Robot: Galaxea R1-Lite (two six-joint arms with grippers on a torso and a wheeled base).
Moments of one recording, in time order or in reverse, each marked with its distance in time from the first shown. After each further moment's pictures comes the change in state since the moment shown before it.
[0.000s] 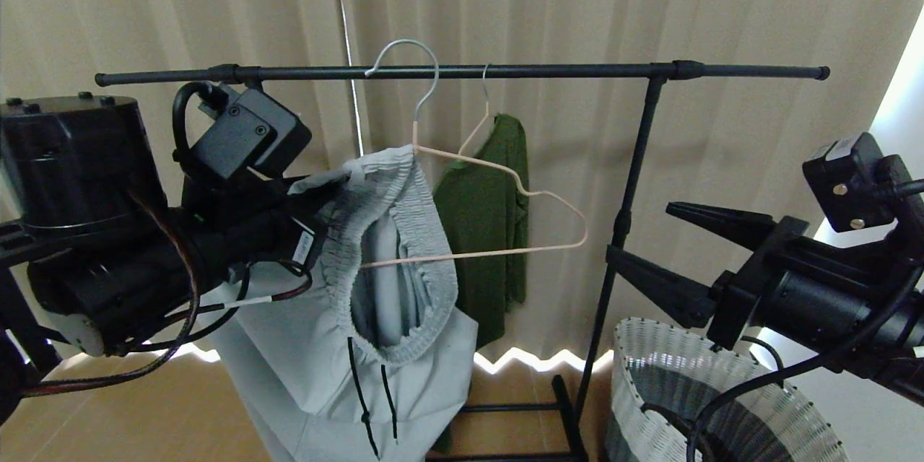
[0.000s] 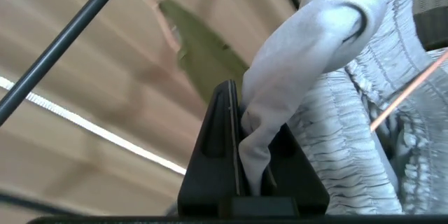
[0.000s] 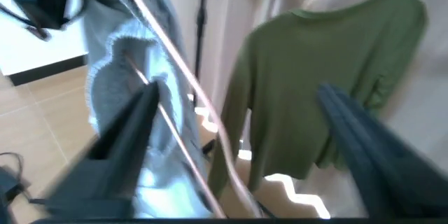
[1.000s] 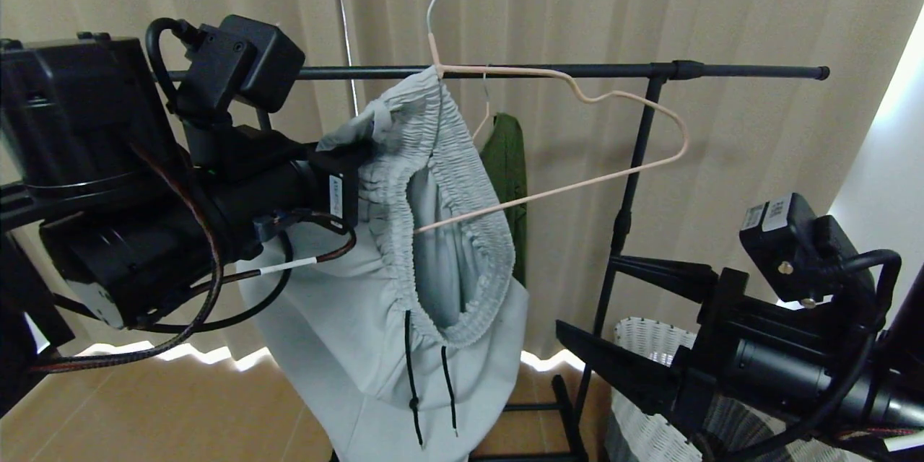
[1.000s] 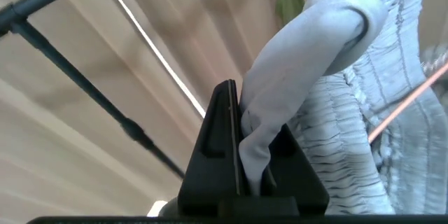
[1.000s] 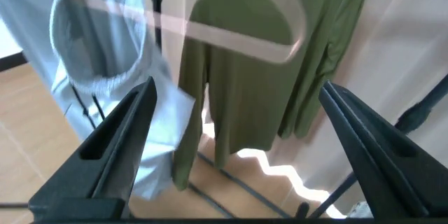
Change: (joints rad) left arm -0.101 0.023 -0.116 -0.009 0.011 -0.290; right arm 0.180 0.045 0.040 -0.001 0.002 0.046
